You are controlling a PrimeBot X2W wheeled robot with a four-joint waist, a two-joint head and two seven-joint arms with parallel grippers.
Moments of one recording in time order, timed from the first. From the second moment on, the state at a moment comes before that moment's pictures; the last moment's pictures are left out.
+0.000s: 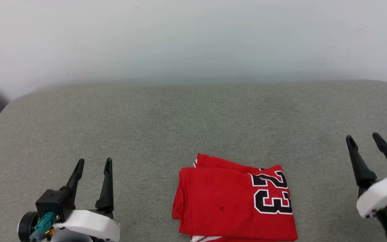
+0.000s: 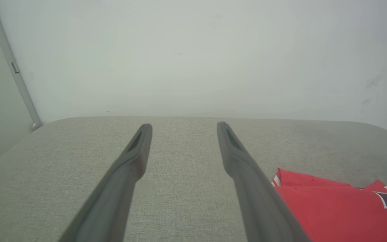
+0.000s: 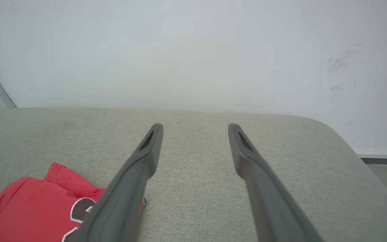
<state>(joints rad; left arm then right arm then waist) -0.03 0.43 -0.35 -0.01 -0.55 0.26 -0.24 -0.12 -0.31 -0.03 0.07 0.35 0.13 0.09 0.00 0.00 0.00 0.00</state>
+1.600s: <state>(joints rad) 0.03 0.42 -0.32 -0.07 -0.57 0.31 -0.25 -0.01 -0.21 -0.48 0.20 0.69 0.13 0.86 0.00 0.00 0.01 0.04</state>
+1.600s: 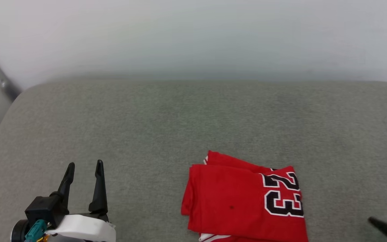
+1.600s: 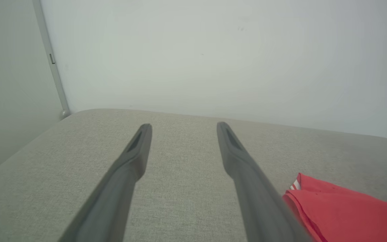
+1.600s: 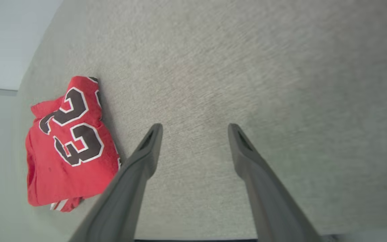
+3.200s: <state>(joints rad) -0.13 0.43 -0.35 -0.08 -0.46 0.22 -0.24 -0.44 -0.32 0.09 0.41 0.53 0.13 0.69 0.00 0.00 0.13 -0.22</state>
